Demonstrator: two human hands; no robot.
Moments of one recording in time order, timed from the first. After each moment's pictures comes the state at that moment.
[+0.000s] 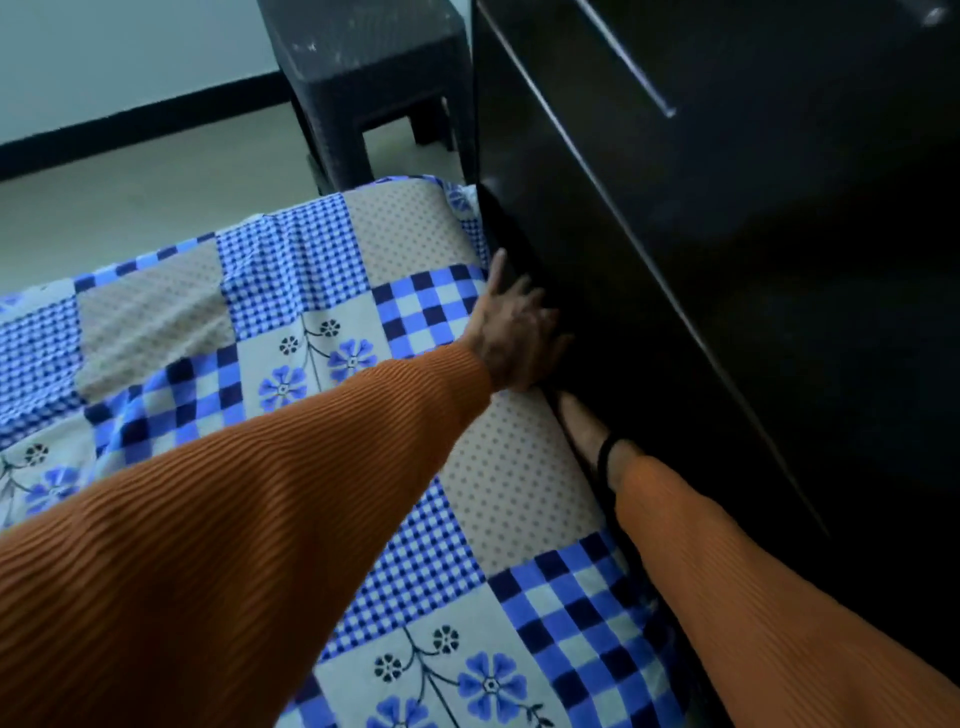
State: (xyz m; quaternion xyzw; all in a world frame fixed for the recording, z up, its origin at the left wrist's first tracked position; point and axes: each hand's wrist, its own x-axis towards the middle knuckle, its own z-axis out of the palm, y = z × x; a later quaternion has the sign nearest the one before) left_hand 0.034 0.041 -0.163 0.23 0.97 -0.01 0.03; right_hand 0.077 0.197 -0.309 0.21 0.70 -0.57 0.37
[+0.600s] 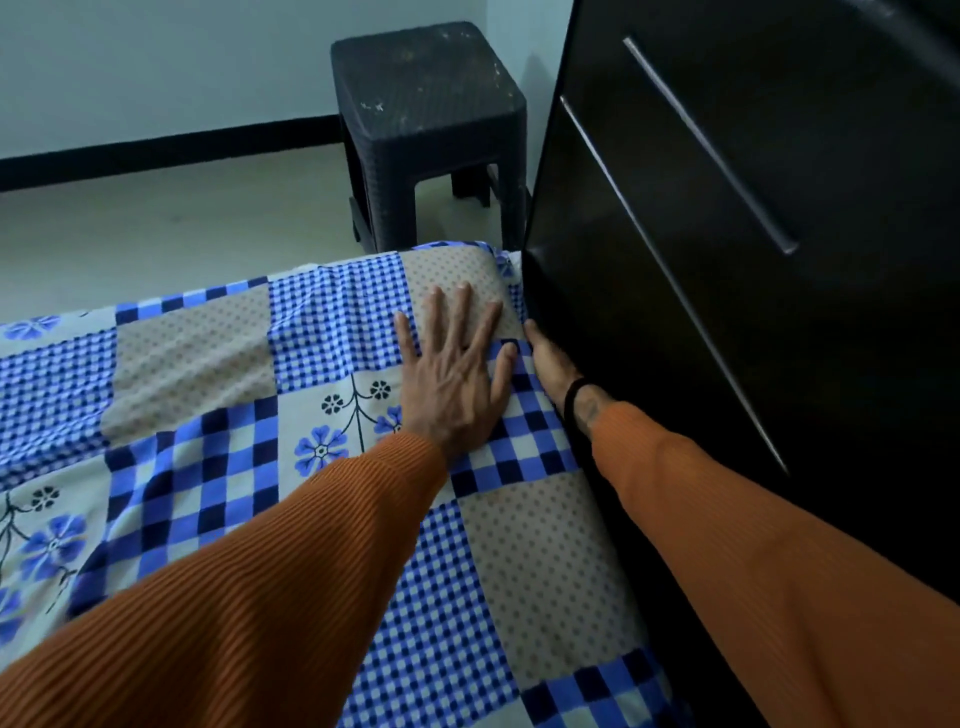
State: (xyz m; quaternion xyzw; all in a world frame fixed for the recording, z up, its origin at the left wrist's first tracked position) left_hand 0.038 -0.046 -0.191 -0.06 0.99 0.11 0.00; right_hand -0.039 0.079 -0.195 0.14 0.75 -0.56 0.33
